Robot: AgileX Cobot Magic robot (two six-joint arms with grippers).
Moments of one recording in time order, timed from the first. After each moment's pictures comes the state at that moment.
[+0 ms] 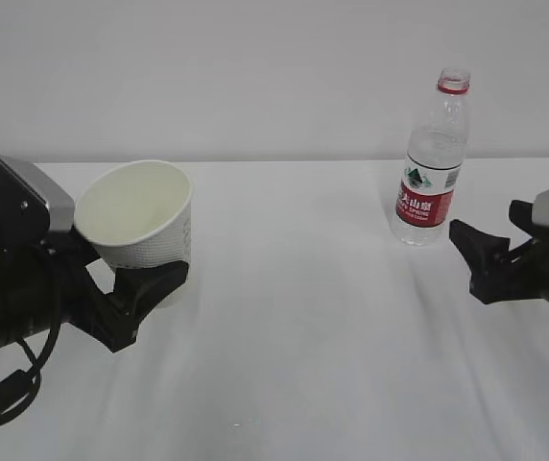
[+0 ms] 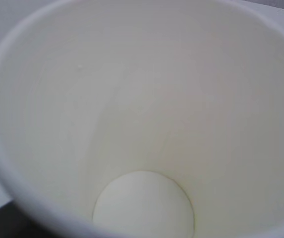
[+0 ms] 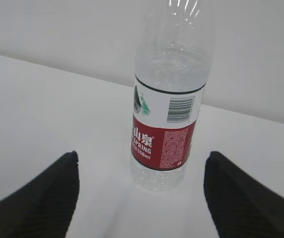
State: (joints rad) left arm -0.43 1.61 -0.40 0.37 -0.84 -0.13; right arm 0.09 1.74 -0.33 -0.22 -1.10 -0.06
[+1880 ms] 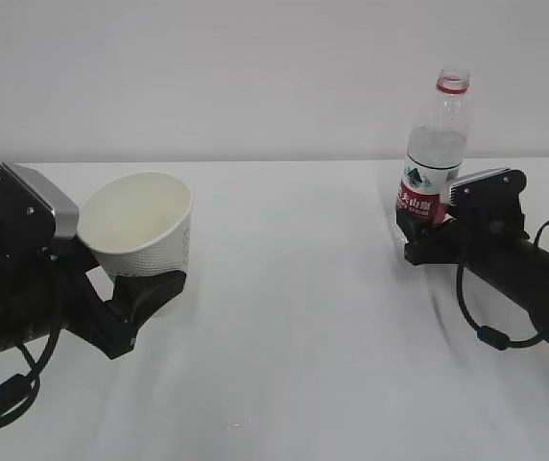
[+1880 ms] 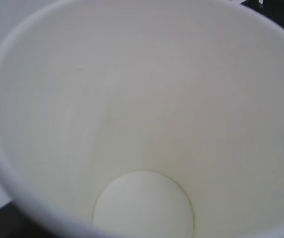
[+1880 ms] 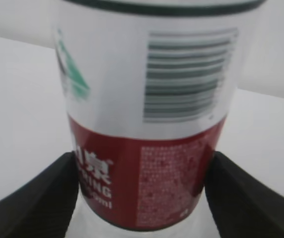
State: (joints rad) left arm -0.43 1.61 -0.40 0.37 -0.79 -0.13; right arm 0.09 2.24 -0.83 -0.21 -1.05 -0.04
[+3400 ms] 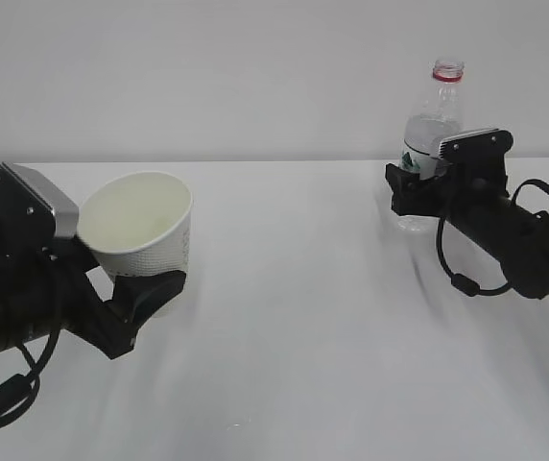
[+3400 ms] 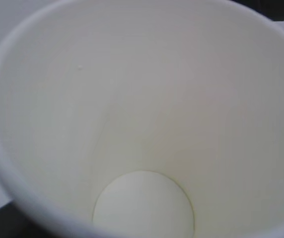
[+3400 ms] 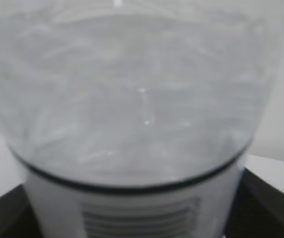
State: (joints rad) left arm -0.43 1.61 -0.40 0.37 -0.79 -0.13; right arm 0.09 2.29 -1.05 -0.20 -0.98 0.03
